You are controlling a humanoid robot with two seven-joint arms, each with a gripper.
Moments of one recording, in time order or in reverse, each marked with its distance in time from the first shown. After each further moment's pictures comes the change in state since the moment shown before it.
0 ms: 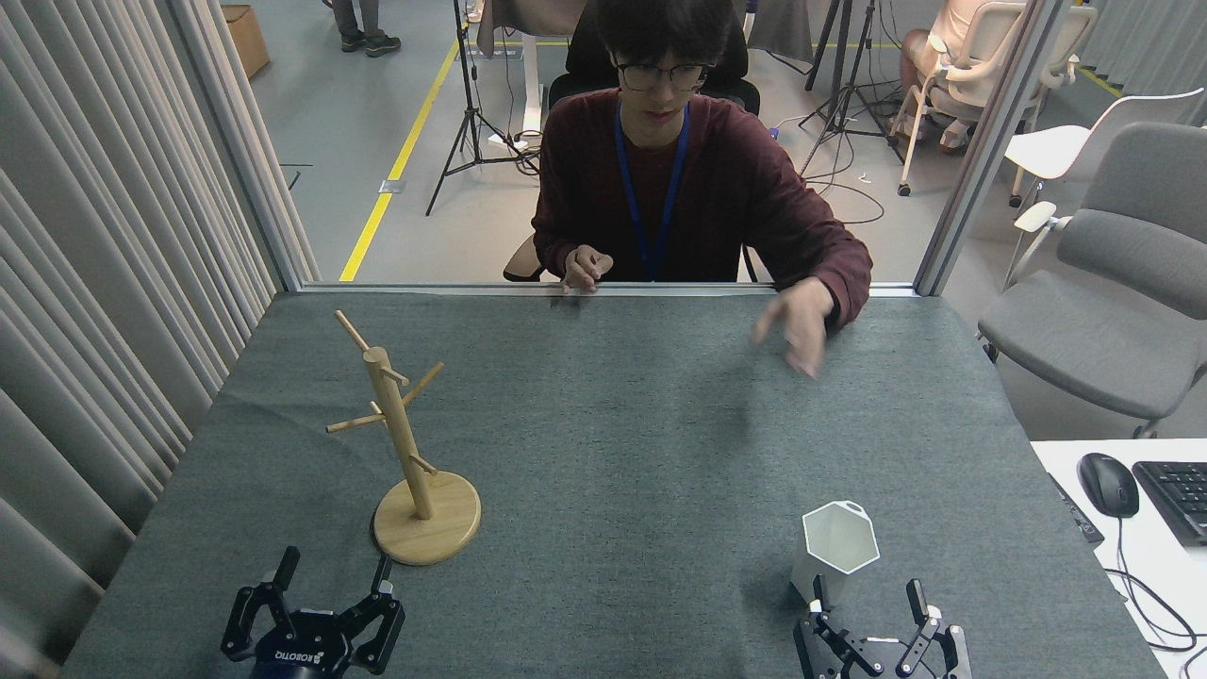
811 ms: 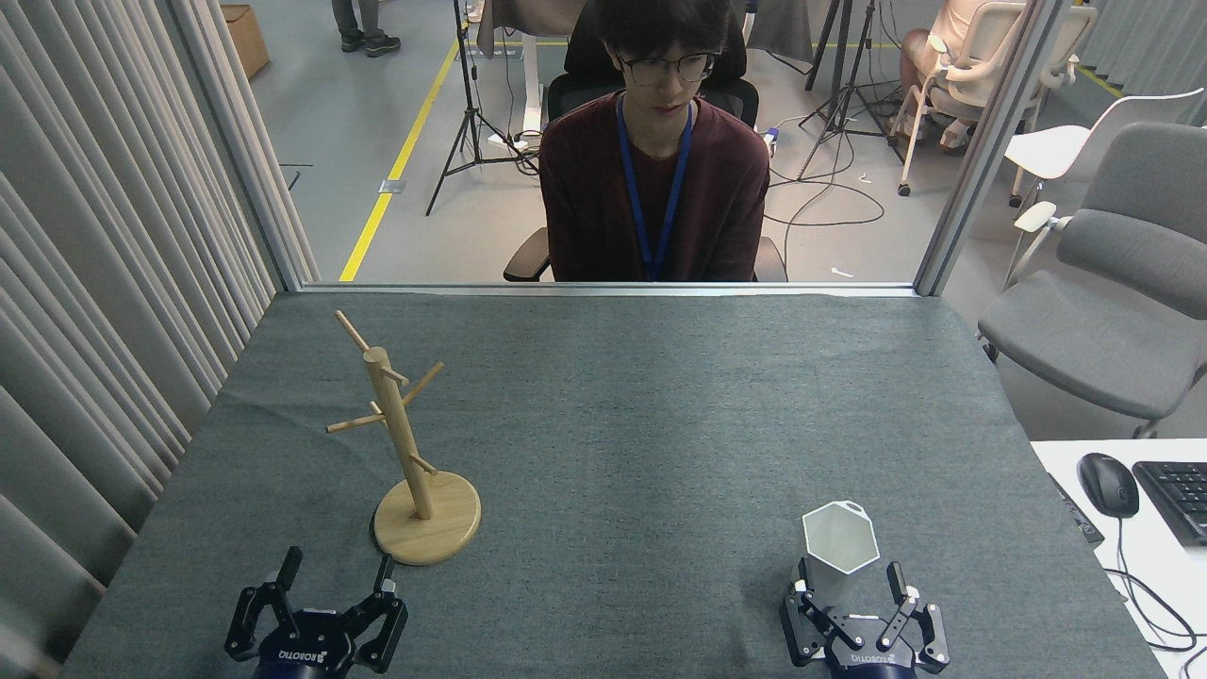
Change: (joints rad) left arm -0.006 -0.008 0.001 0.008 0.001 0.005 0.001; right arm -0.107 0.009 0.001 0.137 -0.004 -0.001 0.006
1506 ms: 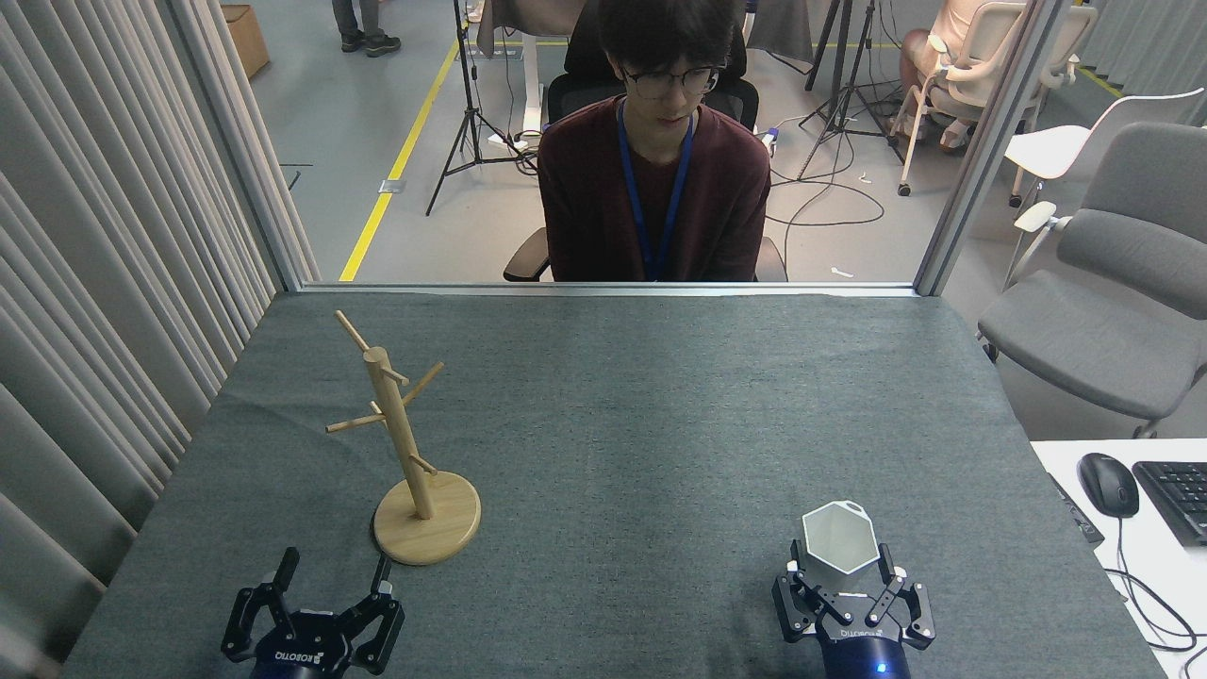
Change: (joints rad) left arm 0.000 0.011 0.000 0.005 0.001 0.000 0.003; right arm -0.102 -0.002 0.000 0.139 0.000 0.011 0.005
